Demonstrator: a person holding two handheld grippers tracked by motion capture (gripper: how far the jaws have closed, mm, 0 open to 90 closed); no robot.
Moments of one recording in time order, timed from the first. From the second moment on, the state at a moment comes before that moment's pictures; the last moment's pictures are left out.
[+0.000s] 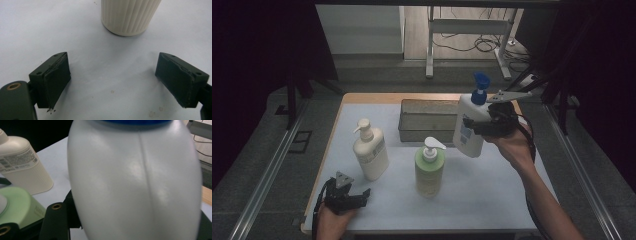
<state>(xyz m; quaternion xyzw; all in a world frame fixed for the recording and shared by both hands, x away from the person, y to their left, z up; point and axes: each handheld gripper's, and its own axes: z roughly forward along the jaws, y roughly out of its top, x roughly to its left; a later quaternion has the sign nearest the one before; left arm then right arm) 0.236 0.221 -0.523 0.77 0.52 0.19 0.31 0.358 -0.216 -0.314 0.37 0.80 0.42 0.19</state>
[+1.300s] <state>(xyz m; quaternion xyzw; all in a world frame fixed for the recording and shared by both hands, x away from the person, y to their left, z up) 0.236 0.221 -0.524 0.77 0.52 0.19 0.31 0.419 -0.152 -0.312 0.38 0.79 0.44 0.21</state>
